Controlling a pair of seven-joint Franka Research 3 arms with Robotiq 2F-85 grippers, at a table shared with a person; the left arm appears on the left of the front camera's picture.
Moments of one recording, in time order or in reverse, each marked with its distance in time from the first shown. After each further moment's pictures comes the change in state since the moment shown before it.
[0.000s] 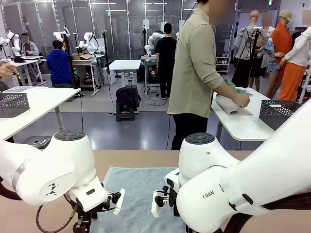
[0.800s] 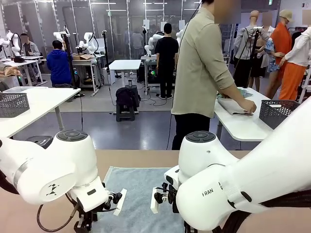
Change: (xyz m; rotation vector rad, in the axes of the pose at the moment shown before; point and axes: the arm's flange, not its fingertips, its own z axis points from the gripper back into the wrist) left arm 0.004 0.002 0.003 0.030 0.025 -0.050; right arm 0.002 -0.006 0.004 -0.017 -0.016 -0.005
